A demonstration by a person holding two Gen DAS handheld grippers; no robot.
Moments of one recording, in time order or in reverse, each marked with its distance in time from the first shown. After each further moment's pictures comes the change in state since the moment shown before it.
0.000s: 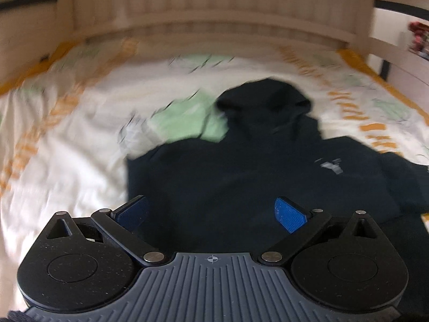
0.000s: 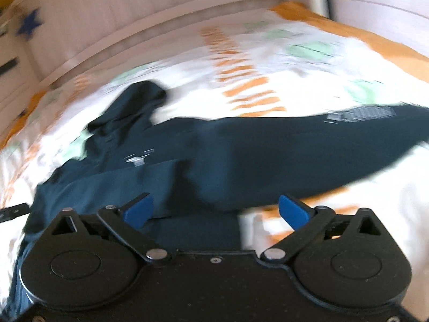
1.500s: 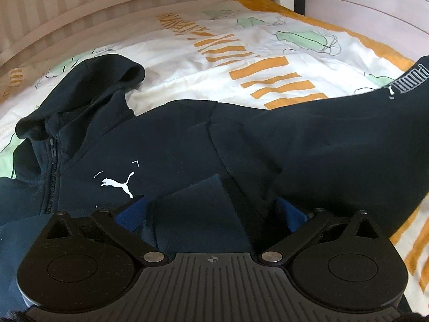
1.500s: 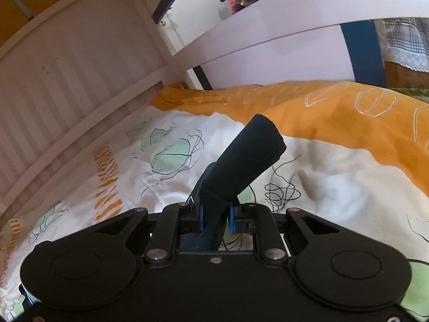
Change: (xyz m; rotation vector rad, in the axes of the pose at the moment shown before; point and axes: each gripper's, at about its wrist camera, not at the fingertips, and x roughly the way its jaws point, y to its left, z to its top) left arm 0.123 -0.229 -0.007 0.273 0.102 -0.200; right arm -0.014 -0.188 0.078 0.379 -0.374 -0.212
